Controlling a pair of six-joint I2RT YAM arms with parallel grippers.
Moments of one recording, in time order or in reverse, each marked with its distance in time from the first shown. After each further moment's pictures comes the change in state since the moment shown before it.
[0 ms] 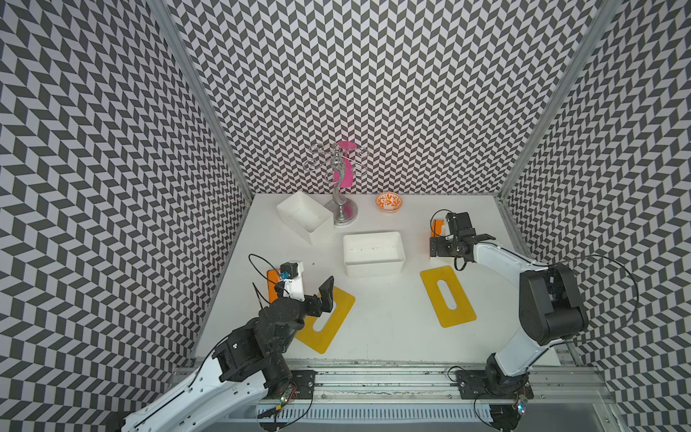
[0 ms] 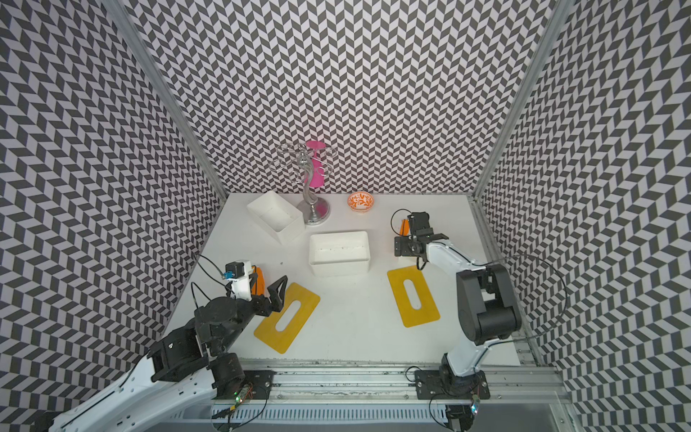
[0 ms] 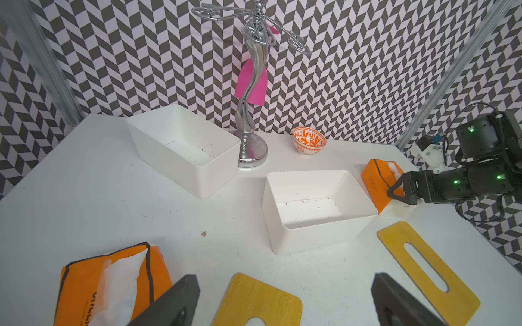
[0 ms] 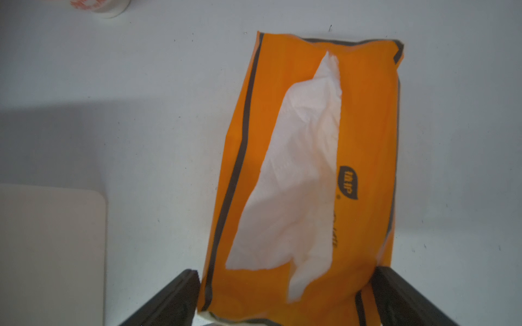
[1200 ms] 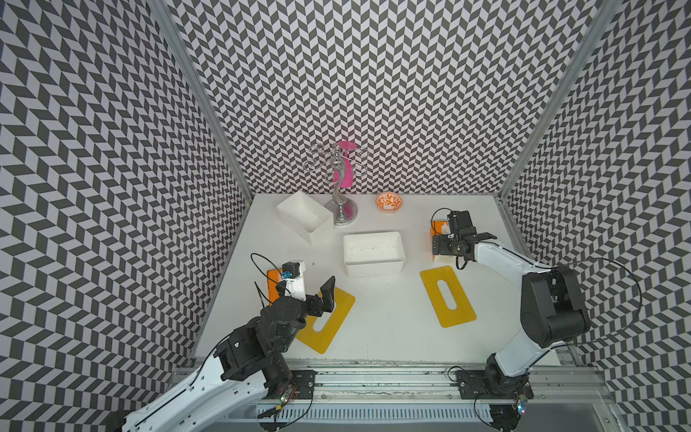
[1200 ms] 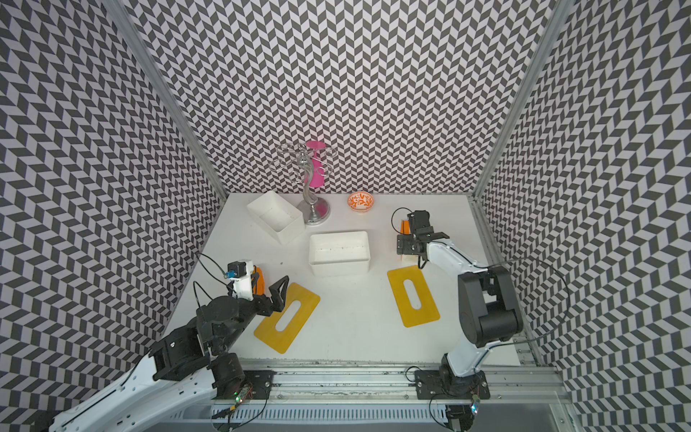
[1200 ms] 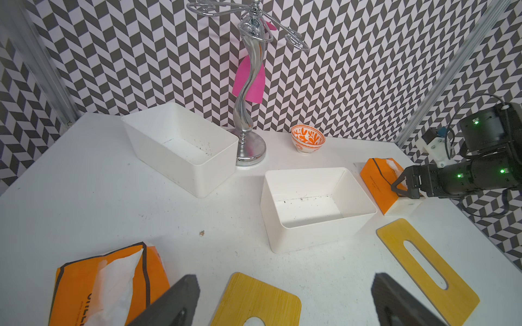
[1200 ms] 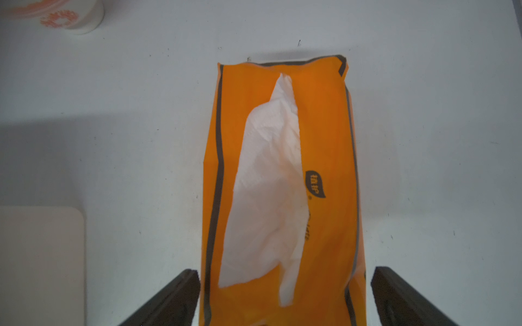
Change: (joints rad) left arm 0.000 0.014 0.000 0.007 0.010 0.001; right arm 0.007 -0.024 0.016 -0.032 0.077 0.026
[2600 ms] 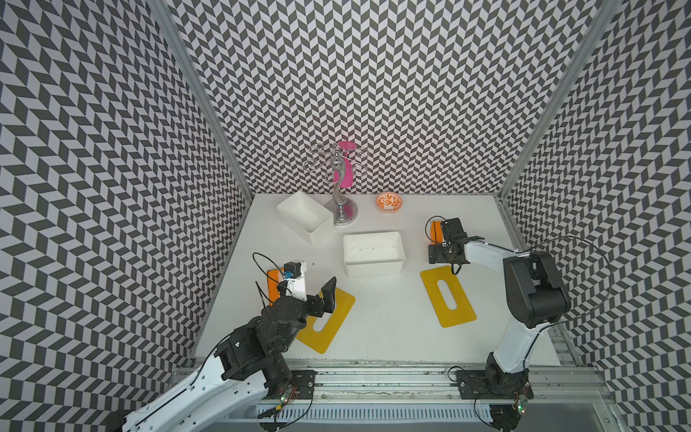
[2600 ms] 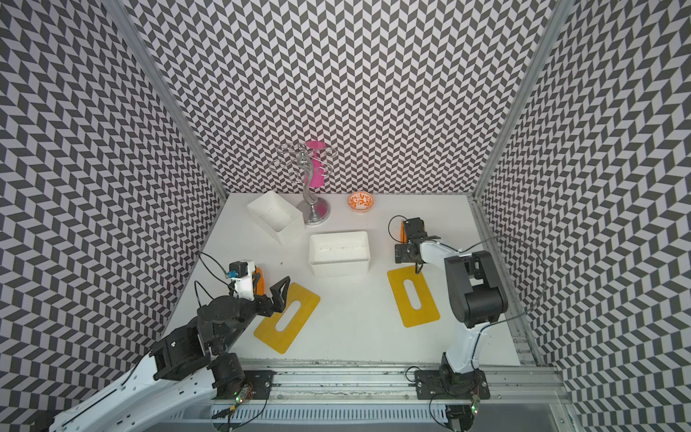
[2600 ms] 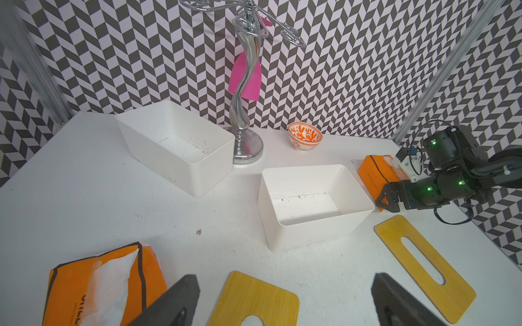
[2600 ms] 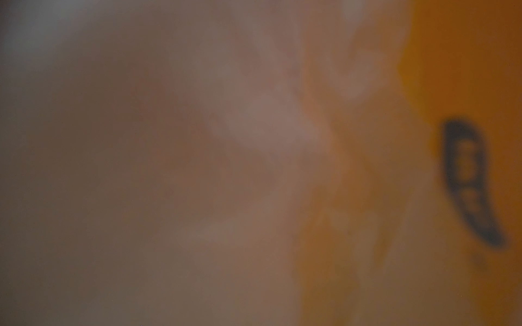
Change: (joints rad) left arm 0.000 0.005 0.000 0.000 0.014 0.002; right arm 0.000 0.160 -0.011 0.046 -0.005 -0.020
